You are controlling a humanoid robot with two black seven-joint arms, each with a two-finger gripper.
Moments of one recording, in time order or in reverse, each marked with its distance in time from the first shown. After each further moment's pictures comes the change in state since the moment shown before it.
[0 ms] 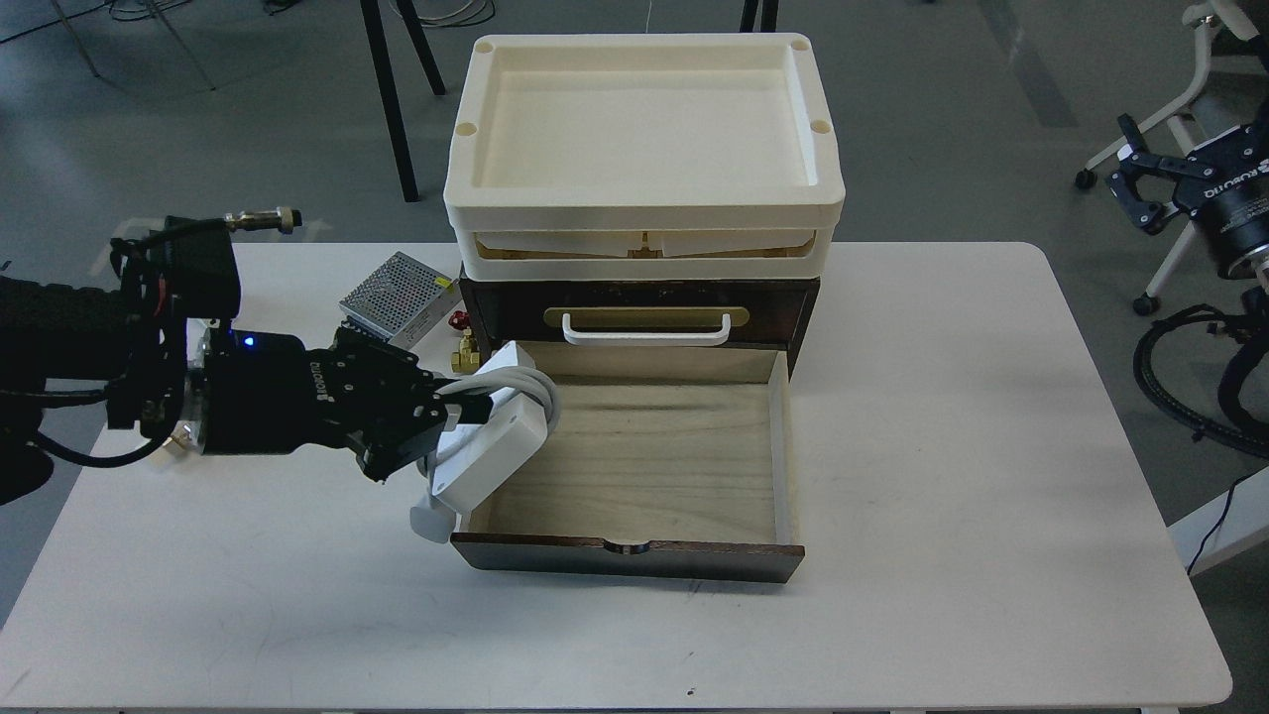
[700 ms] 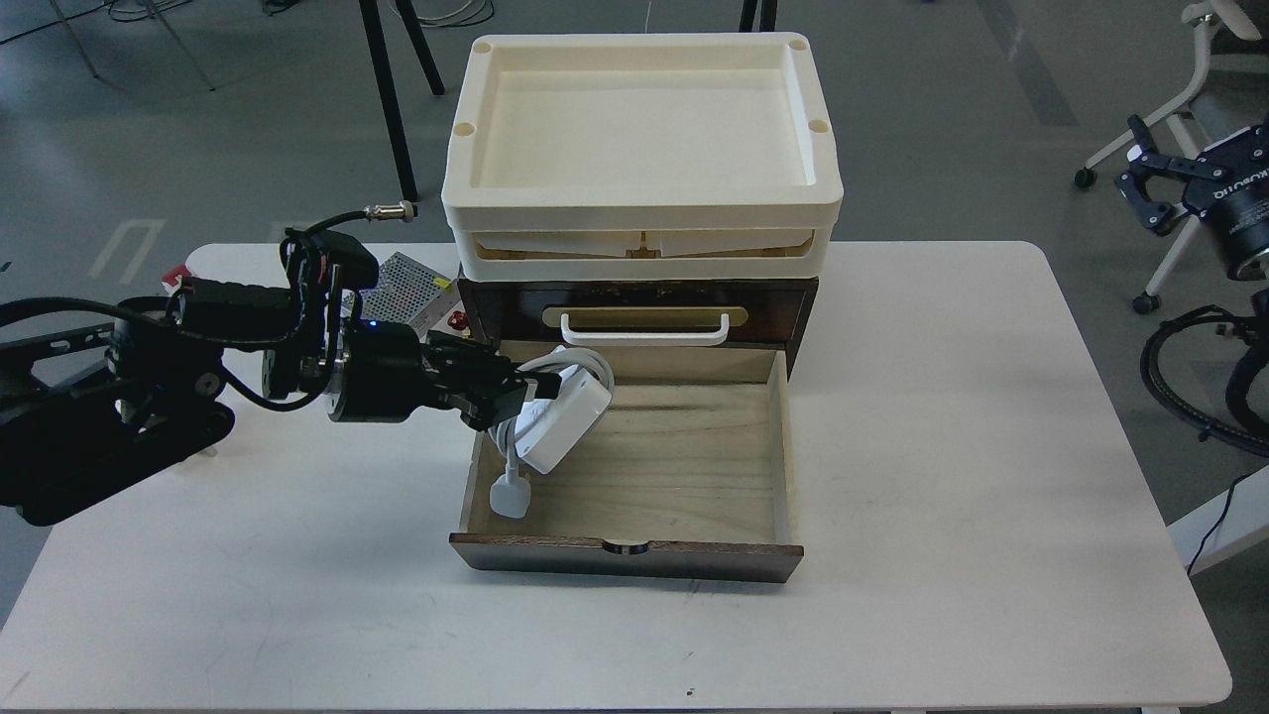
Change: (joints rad) left arm 0.043 -0.335 0.014 0.410 -0.024 -0.045 0.000; right arm -0.002 -0.004 0.001 -0.020 0.000 0.000 0.000
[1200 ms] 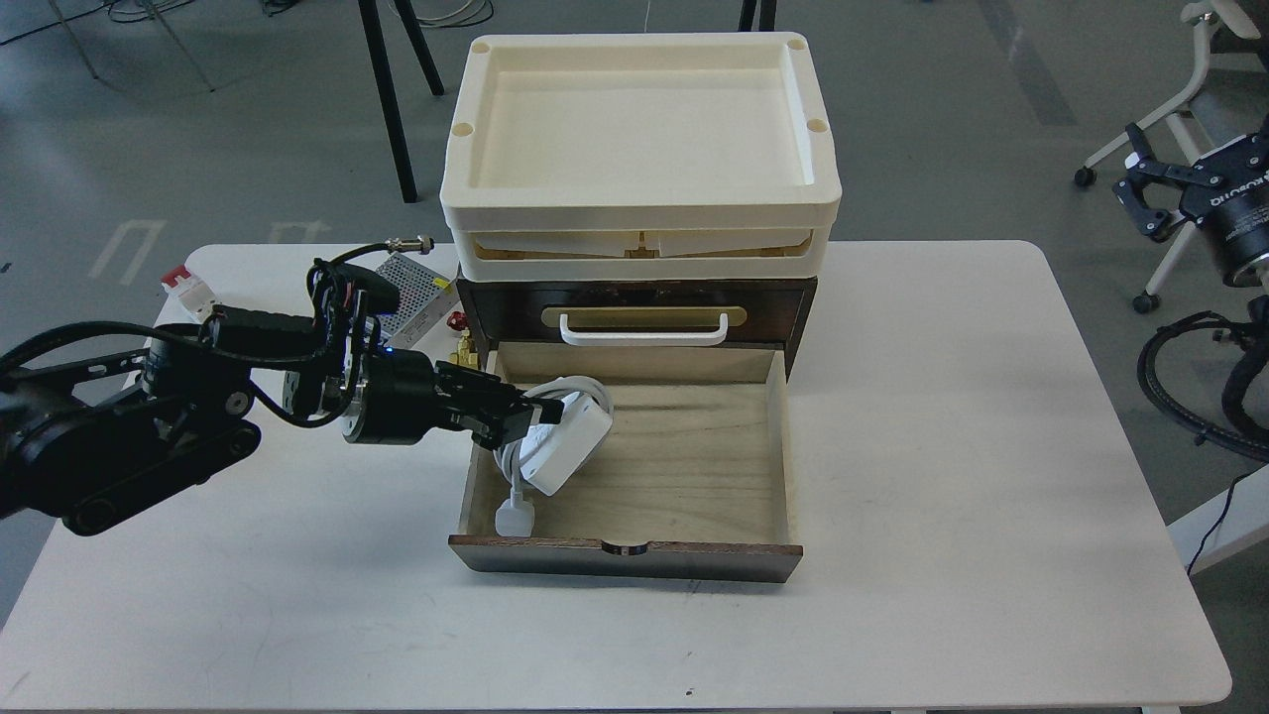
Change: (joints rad) left arm 0.035 -0.074 0.000 0.090 -0.003 -0.038 0.000; right arm -0.007 0.008 0.002 -0.002 0.001 0.000 0.000
